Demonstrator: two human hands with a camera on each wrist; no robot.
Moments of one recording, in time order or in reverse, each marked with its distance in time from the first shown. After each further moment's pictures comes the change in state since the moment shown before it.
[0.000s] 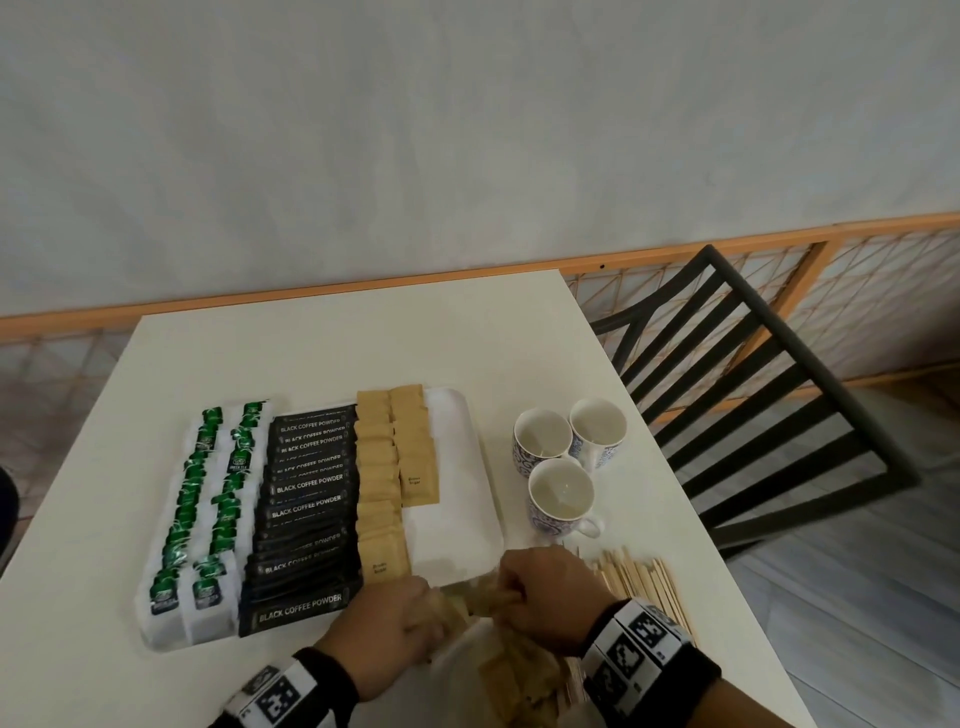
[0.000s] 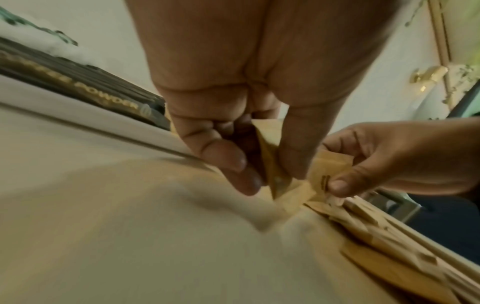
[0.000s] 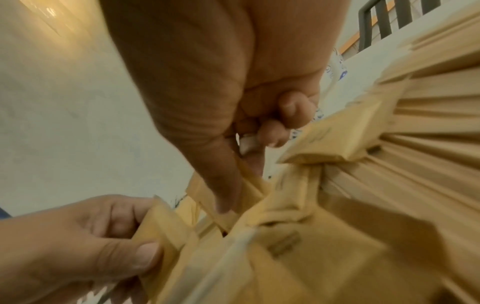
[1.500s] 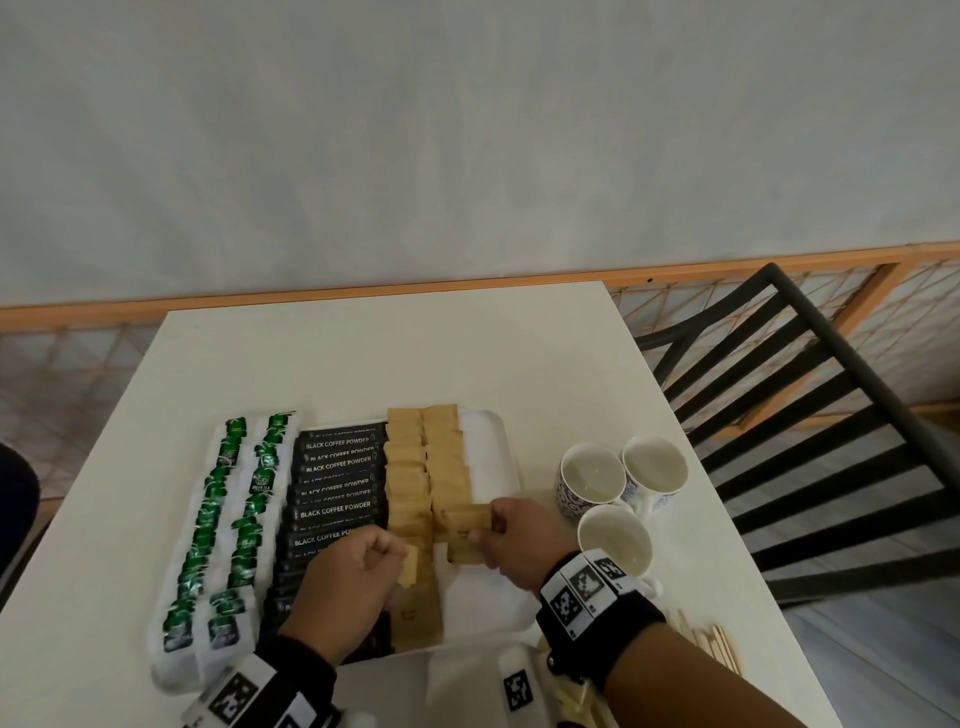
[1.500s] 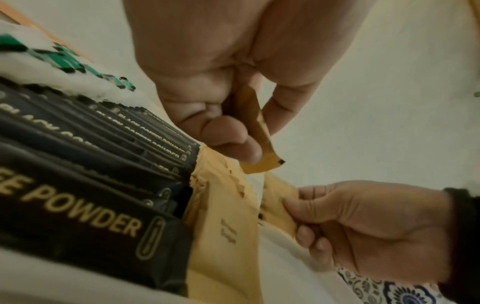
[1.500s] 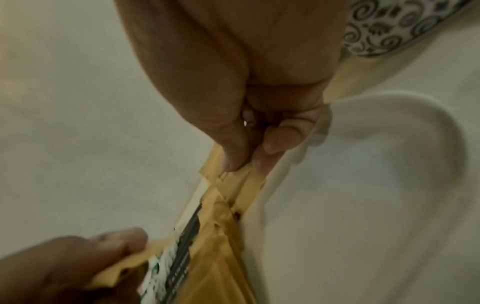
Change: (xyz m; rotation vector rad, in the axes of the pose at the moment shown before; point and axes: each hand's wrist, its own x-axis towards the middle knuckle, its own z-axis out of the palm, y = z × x) left_hand 0.021 -0.006 -0.068 -0.483 0.429 -0.263; right_hand 0.115 -0.025 -0.005 0.409 0.096 0.172
